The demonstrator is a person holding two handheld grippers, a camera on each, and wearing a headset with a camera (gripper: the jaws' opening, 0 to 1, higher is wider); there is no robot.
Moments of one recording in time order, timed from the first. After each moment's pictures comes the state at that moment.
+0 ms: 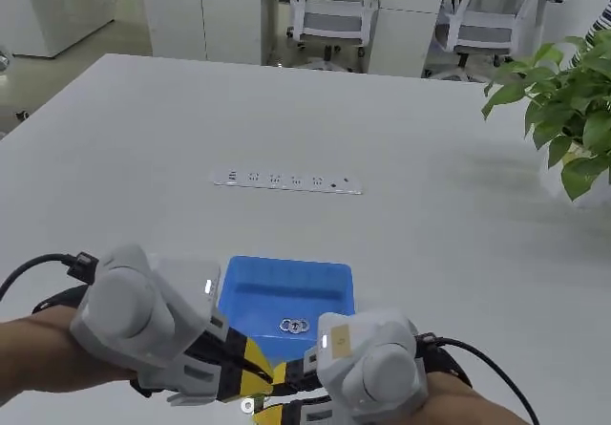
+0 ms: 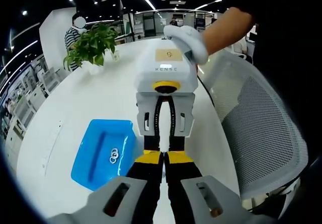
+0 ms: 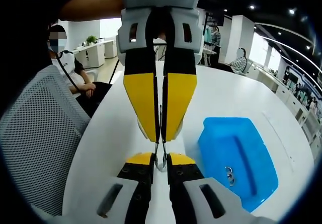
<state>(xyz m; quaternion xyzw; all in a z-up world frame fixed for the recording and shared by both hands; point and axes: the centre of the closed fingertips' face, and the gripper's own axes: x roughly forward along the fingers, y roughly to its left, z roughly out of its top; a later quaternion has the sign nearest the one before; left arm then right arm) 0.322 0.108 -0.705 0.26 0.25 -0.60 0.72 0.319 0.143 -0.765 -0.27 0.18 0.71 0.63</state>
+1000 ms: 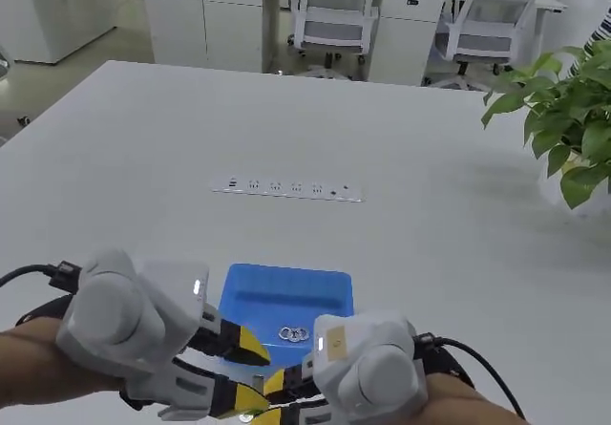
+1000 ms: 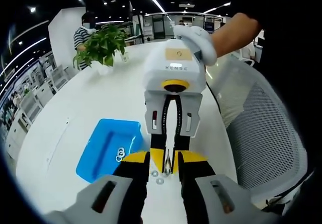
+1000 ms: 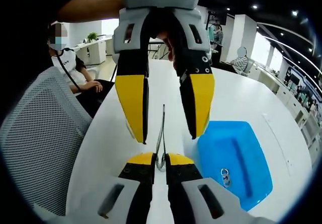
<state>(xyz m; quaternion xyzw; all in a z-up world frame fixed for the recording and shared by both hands) 0.331 0.114 -0.689 0.23 0.23 -0.56 0.76 0.319 0.142 -0.753 -0.28 0.18 0.71 0.62</state>
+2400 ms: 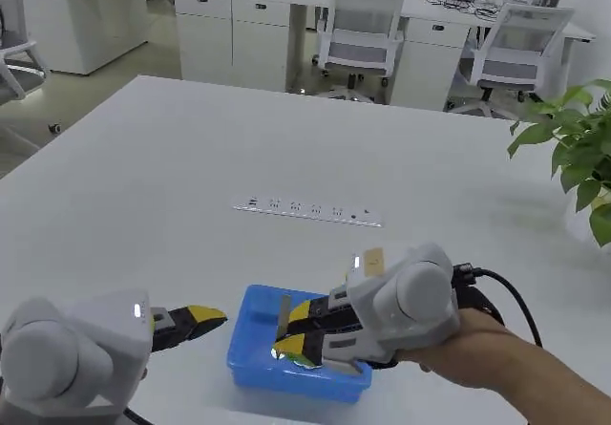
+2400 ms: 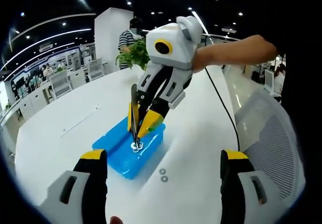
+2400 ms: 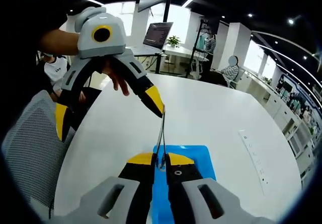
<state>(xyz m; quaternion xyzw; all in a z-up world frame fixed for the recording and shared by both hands) 0.335 0.150 -0.677 0.12 0.22 -0.44 0.86 0.392 0.157 -0.689 -0.28 0.15 0.69 0.65</state>
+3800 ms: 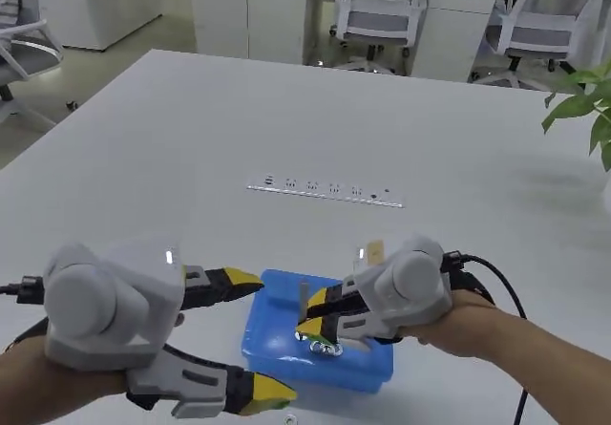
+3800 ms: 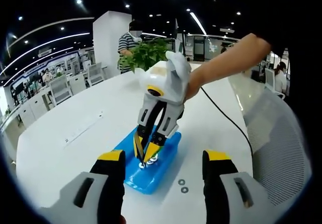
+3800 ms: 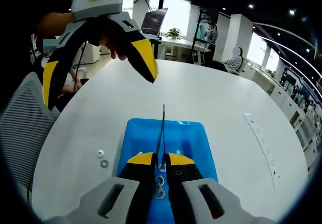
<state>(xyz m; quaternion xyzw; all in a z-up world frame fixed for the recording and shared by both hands) 0.387 0.149 -0.675 0.13 0.20 -0.45 0.86 0.437 0.159 -0.755 -0.29 0.18 0.70 0.63</state>
